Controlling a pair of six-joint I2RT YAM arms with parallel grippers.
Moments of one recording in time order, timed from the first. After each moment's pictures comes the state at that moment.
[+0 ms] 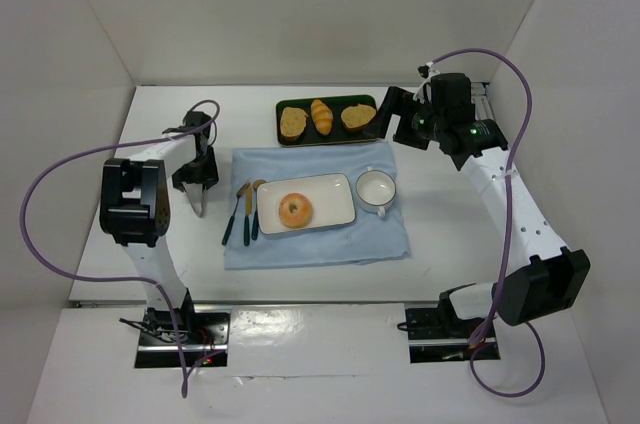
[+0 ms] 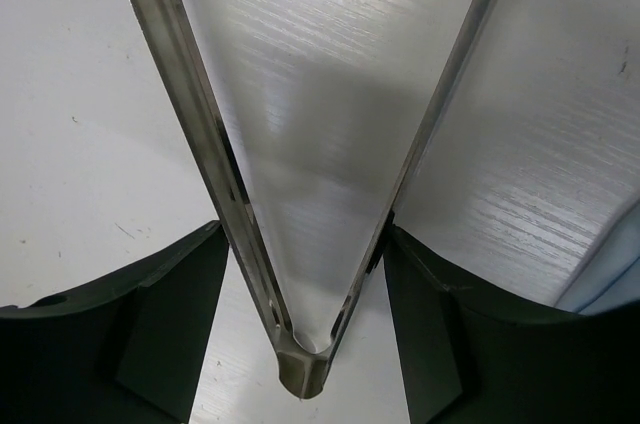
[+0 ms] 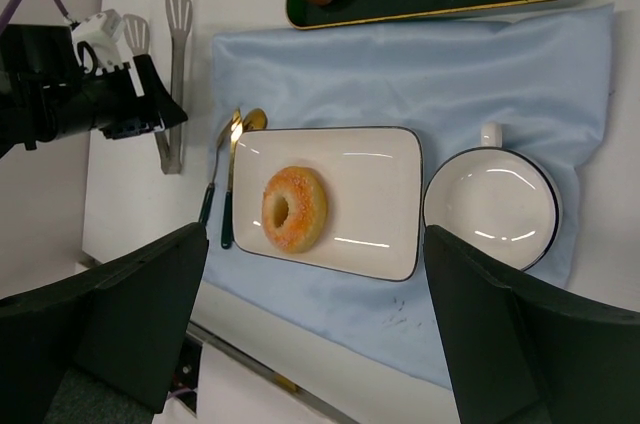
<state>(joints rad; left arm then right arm) -0.01 1.91 1.29 -0.66 -0.35 -0.26 0.24 1.34 1.41 -0.65 -0.29 0.50</state>
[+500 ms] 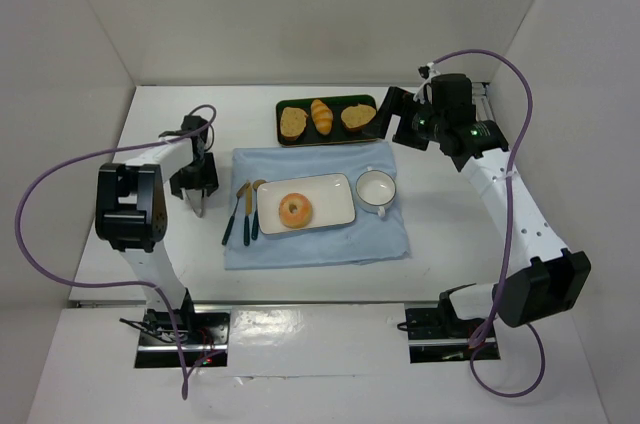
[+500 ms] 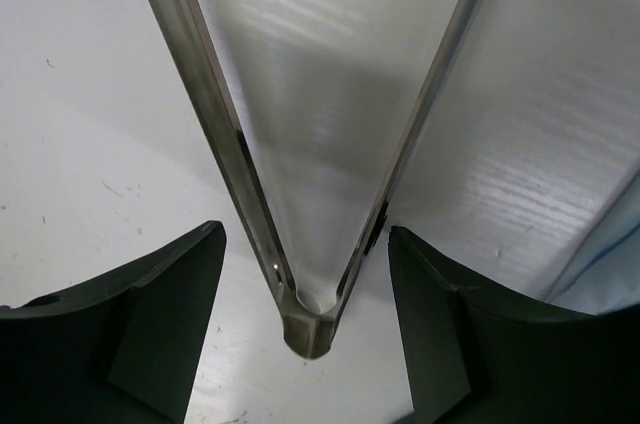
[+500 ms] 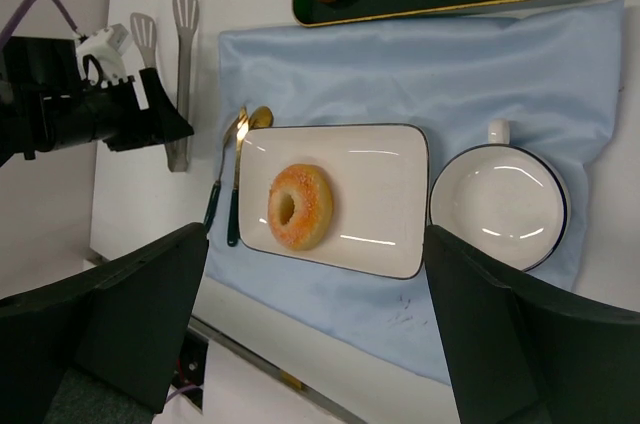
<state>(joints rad) 0.00 1.86 1.24 -0.70 -0.30 -0.27 0.24 1.34 1.40 -0.64 -0.30 0.51</state>
